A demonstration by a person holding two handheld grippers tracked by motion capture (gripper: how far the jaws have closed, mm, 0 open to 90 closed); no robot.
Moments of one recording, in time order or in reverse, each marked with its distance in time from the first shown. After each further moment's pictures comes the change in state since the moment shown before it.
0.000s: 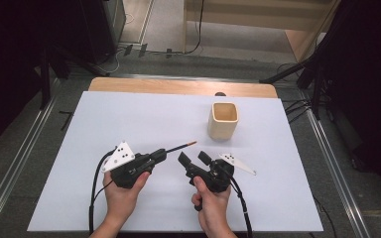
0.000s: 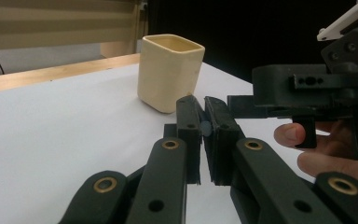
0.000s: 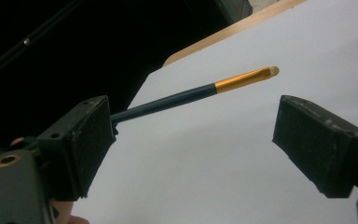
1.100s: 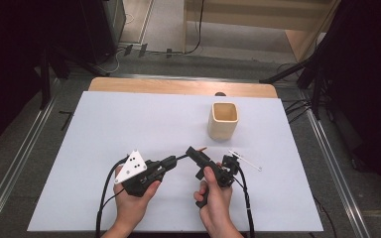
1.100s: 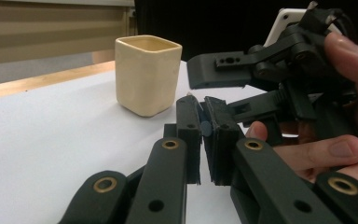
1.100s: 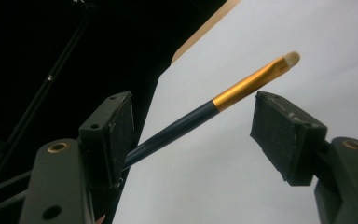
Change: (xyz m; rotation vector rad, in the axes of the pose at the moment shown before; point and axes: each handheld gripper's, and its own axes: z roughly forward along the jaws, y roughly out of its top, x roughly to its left) left arm -0.025 -0.010 0.013 -0.020 -0.028 0.054; right arm -0.027 0.006 0.006 0.055 0.063 0.283
